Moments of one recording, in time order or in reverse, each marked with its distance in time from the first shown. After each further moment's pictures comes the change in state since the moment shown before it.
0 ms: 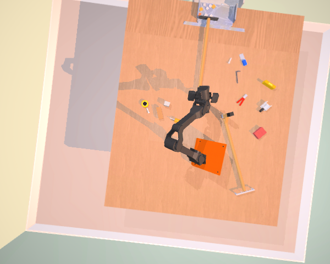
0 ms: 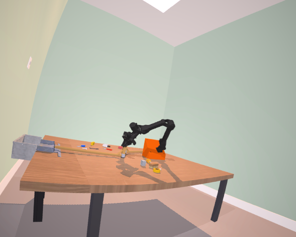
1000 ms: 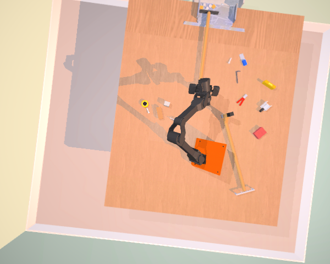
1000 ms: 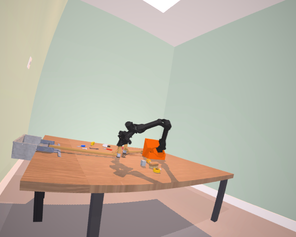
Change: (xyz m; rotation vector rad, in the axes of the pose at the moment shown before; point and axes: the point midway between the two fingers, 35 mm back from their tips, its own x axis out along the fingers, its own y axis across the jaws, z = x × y) arm 0.026 0.001 0.035 -0.001 0.002 0.003
